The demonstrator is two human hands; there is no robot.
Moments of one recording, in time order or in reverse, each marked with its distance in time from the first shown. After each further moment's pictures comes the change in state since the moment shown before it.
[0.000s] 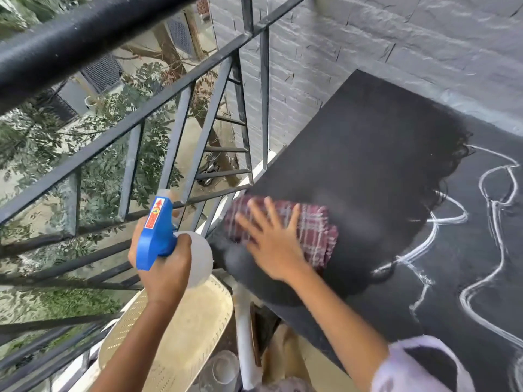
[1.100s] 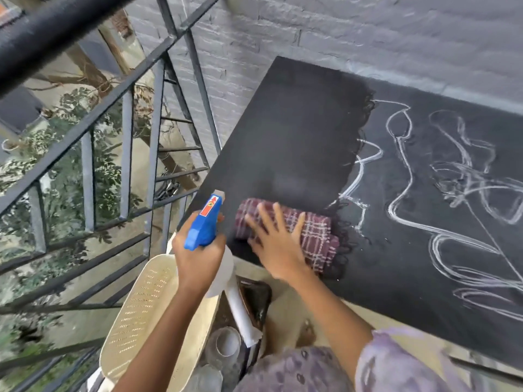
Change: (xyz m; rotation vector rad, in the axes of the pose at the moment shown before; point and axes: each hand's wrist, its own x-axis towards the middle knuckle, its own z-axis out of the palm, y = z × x) left_hand -0.071 0.000 -0.001 -0.082 -0.421 0.415; right_hand -0.106 -0.022 0.006 0.030 -0.037 0.363
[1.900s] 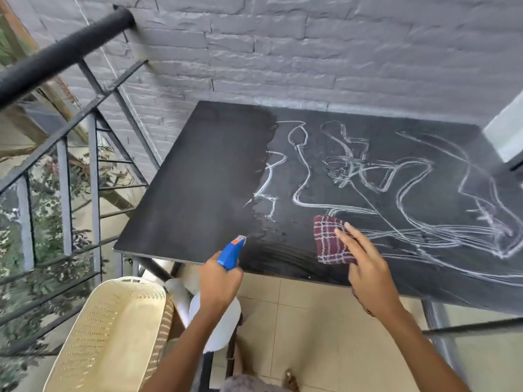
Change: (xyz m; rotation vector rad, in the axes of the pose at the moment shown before) left_hand -0.138 0.015 0.105 0.221 -0.324 0.028; right_hand -0.280 0.168 -0.079 0.541 0.545 0.422
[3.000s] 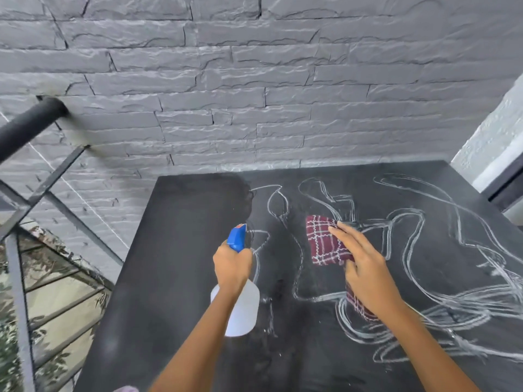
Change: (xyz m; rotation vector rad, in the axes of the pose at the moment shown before) left_hand 0.227 0.139 0.077 -0.160 -0.100 -0.060; right_hand 0.191 -0.006 -0.014 0.009 0.111 0.136
